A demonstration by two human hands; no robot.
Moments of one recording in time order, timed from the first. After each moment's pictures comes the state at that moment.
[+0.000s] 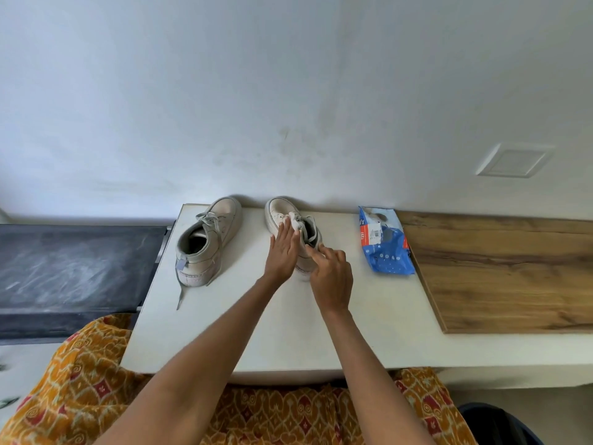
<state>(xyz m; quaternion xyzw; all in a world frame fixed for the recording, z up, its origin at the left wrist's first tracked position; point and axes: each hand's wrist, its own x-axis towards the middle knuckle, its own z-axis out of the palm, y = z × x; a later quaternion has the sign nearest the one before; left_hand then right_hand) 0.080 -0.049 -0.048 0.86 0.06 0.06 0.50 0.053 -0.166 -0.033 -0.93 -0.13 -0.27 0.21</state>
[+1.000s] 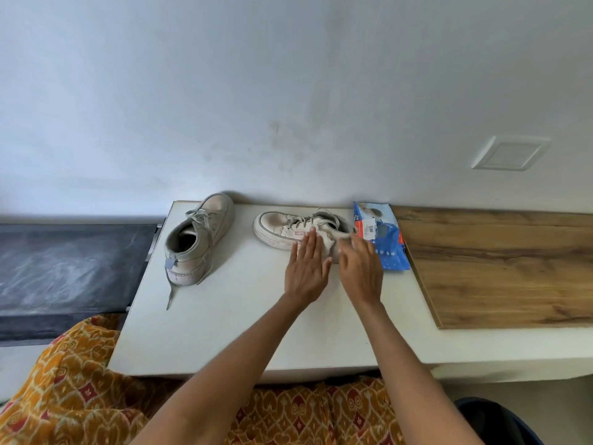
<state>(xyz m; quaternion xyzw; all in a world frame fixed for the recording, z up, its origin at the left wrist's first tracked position) 0.068 -0.114 -0.065 0.98 0.00 0.08 0.20 0.083 -0.232 -0.030 -0.95 -0.13 -0.26 0.13</state>
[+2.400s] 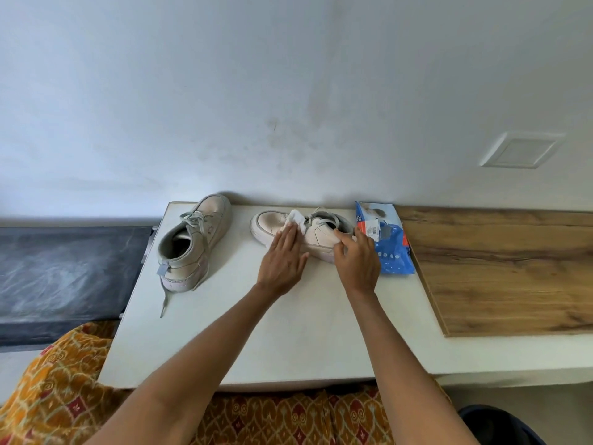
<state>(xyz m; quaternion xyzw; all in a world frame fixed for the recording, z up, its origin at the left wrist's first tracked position) 0.089 -0.054 -0.074 0.98 -0.06 0.13 0.10 0.113 -0.213 -0.033 -0.96 -0.05 -0.19 0.22</state>
